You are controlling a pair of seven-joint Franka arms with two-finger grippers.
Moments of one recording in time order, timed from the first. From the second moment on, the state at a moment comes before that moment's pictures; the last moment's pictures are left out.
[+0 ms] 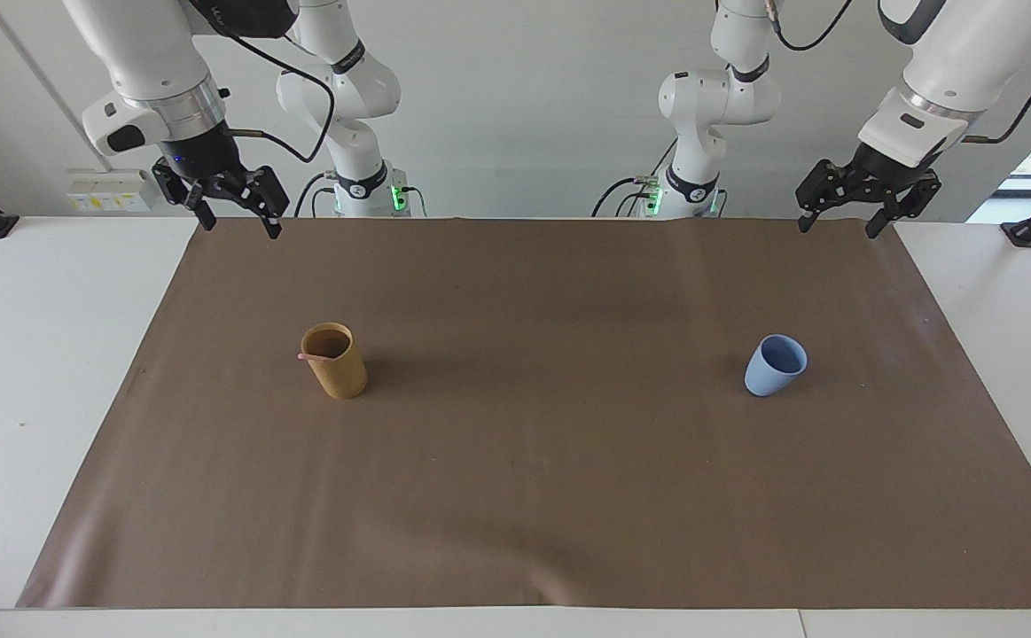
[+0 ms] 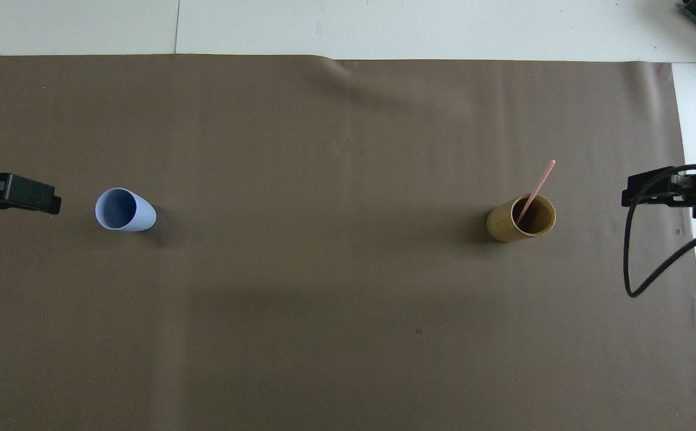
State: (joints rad) left arm -0.10 -0.02 0.03 -1.53 -0.04 1.50 0.06; right arm 0.04 -0.05 -0.05 -1.61 0.00 1.58 0.18
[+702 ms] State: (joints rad) left arm -0.10 -0.02 0.03 -1.53 -0.04 1.50 0.06; right arm 0.04 -0.06 -0.05 -1.61 0.00 1.58 0.18
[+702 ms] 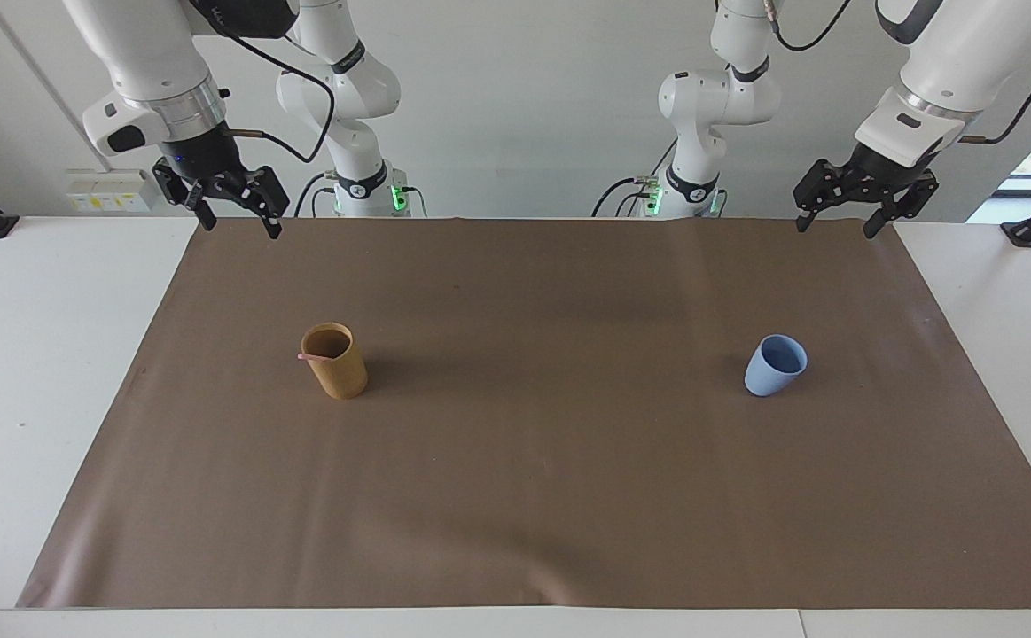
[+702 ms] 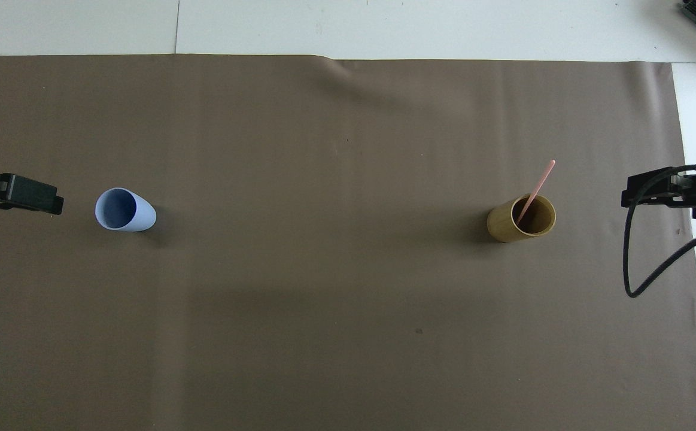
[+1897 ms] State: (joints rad) left arm -0.10 -0.02 0.03 -1.53 -0.04 1.50 0.06; right arm 0.04 -0.06 -0.05 -1.61 0.00 1.58 0.18
